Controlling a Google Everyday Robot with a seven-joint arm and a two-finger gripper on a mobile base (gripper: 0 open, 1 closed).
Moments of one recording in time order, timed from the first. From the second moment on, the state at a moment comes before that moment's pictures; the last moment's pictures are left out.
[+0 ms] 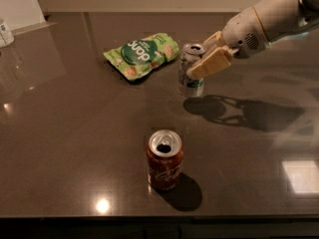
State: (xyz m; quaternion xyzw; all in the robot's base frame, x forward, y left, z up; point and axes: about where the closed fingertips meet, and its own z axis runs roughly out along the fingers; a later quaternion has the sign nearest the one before) arm 0.566 -0.099 0.936 -0.56 0.72 0.28 0.32
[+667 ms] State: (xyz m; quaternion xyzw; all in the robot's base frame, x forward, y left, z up) arm 0.517 -0.093 0.937 -0.62 0.67 0.28 0.30
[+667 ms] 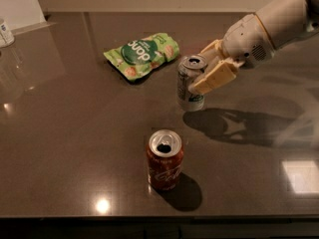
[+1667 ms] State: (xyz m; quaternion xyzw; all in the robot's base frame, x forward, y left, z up) arm 0.468 -0.095 0.934 -0.65 0.62 0.32 0.30
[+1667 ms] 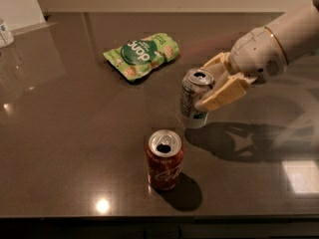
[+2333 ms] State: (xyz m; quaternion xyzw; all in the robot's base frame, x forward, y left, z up) arm 0.429 -0.098 0.926 -0.67 0.60 0.33 0.29
